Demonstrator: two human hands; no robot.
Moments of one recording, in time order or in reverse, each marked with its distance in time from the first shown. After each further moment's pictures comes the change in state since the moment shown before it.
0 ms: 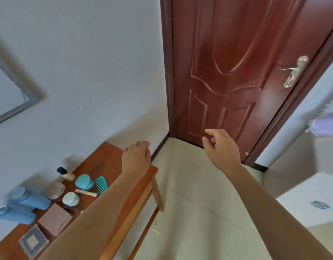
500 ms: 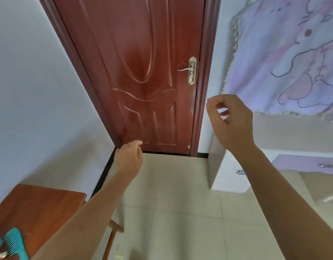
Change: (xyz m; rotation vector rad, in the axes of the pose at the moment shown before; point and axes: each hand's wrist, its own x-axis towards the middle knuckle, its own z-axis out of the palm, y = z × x) left_hand 0.001 0.271 0.093 -0.094 -0.035 0.273; right_hand -0.049 0.131 -0.277 0.212 0.572 0.023
